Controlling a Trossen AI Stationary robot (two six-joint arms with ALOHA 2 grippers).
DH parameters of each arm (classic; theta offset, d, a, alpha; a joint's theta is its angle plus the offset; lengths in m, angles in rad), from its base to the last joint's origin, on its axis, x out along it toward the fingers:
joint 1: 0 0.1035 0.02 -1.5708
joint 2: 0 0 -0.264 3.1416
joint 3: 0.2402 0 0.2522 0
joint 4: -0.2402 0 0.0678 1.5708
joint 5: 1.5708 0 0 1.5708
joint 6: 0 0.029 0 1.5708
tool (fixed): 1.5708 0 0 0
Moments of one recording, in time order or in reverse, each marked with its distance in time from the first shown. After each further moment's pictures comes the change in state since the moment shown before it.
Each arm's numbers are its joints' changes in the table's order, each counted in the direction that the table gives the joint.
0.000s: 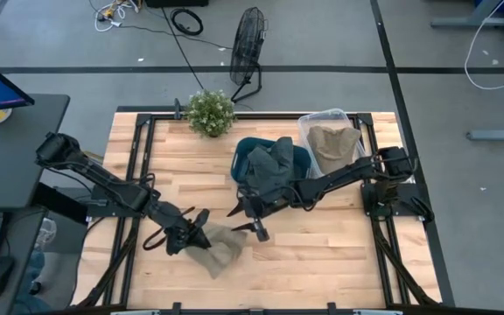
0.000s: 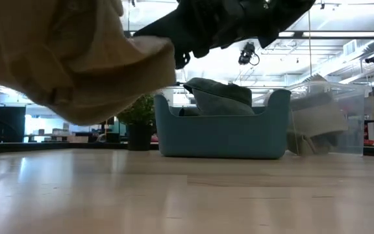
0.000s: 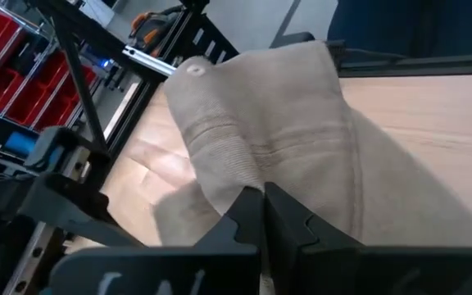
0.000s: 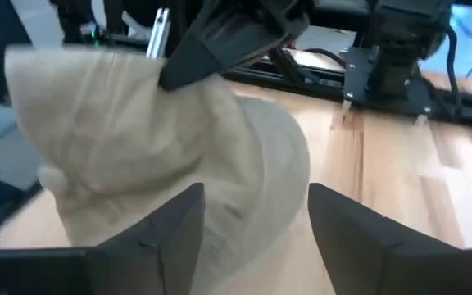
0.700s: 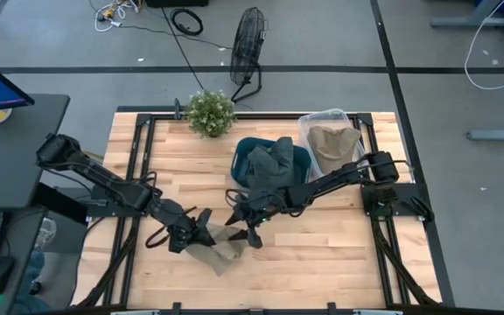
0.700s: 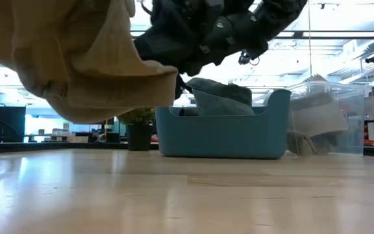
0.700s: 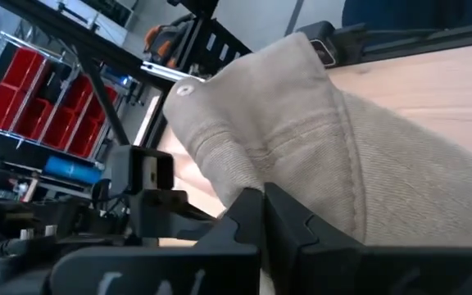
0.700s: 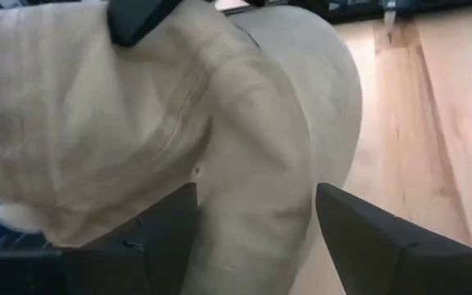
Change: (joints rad) left arm 0.030 0.021 0.025 0.030 0.000 0.153; right arm 0.014 0.126 0.095 -0.064 -0.054 0.291
